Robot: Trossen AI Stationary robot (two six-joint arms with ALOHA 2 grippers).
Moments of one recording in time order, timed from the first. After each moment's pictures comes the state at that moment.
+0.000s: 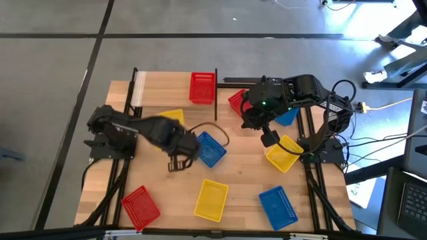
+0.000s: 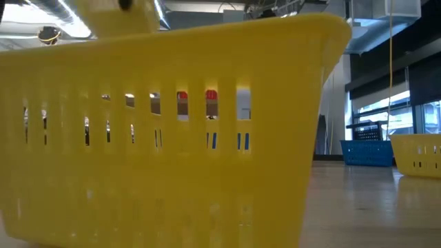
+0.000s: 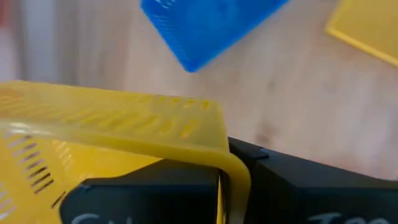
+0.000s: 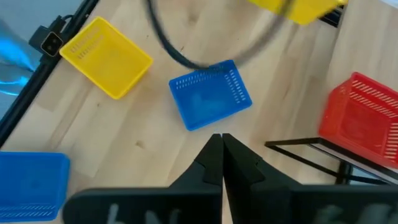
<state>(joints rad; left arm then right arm) -0.28 1.71 1.87 -1.57 -0.23 -0.47 0.05 1.76 2.36 -1.57 -0.07 -0.40</state>
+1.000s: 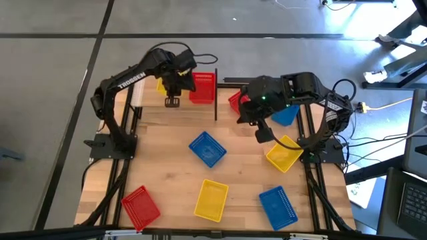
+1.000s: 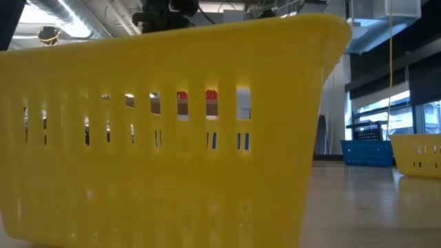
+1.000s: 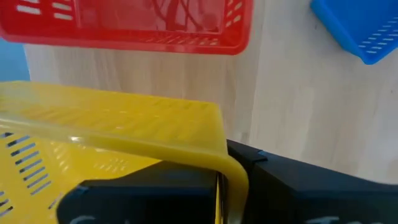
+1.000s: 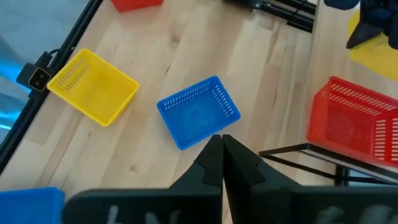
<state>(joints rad) 0.56 1.71 1.87 -1.49 -0.07 0.51 0.02 1.76 2.36 -1.49 -0.07 -0.32</state>
